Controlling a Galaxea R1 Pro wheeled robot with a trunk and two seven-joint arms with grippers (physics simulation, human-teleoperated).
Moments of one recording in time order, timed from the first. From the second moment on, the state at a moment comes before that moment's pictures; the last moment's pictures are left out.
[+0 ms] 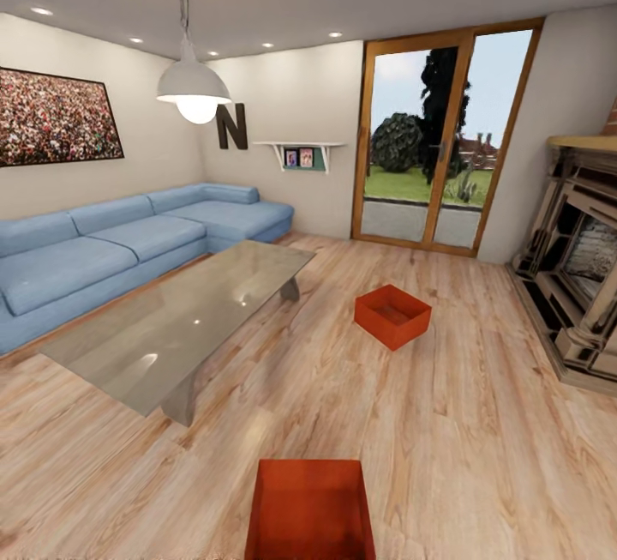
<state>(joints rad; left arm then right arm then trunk) 0.00 0.02 0.07 -0.13 0.24 -0.05 0.00 -0.13 0.00 0.30 0.02 -0.25 -0.16 -0.10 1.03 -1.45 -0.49</state>
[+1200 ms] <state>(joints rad) 0.00 0.02 0.07 -0.13 0.24 -0.05 0.00 -0.13 0.00 0.30 0.02 -0.25 -0.16 -0.10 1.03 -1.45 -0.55</state>
